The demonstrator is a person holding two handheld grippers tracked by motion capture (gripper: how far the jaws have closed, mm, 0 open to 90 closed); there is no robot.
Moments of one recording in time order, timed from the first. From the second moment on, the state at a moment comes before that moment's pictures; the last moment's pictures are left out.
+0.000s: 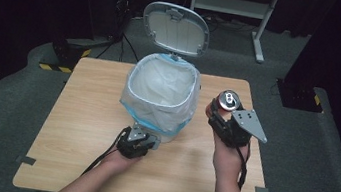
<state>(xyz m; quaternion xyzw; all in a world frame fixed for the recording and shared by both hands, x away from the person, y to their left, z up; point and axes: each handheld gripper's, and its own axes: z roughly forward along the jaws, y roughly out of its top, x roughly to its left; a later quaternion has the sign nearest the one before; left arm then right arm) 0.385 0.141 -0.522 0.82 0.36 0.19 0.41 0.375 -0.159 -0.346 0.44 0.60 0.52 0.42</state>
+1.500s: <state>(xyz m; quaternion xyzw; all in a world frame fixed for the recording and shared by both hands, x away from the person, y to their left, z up) 0.386 0.141 -0.521 0.82 0.36 0.18 0.41 0.384 -0.087 -0.255 0.35 0.58 0.59 0.43</state>
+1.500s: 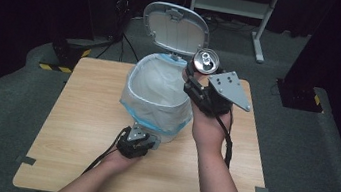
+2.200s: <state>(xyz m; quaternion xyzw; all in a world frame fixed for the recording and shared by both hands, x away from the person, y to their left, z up) 0.386 0.142 -0.521 0.82 0.36 0.18 0.41 0.403 -0.036 -0.261 0.34 0.61 0.60 0.39</state>
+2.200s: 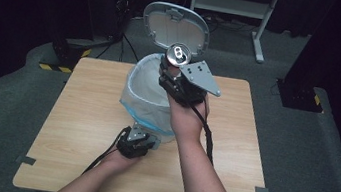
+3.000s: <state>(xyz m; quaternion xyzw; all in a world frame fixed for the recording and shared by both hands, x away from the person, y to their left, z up) 0.386 0.141 -0.521 0.82 0.36 0.18 0.41 0.427 -0.024 -0.264 0.37 0.63 0.58 0.36</state>
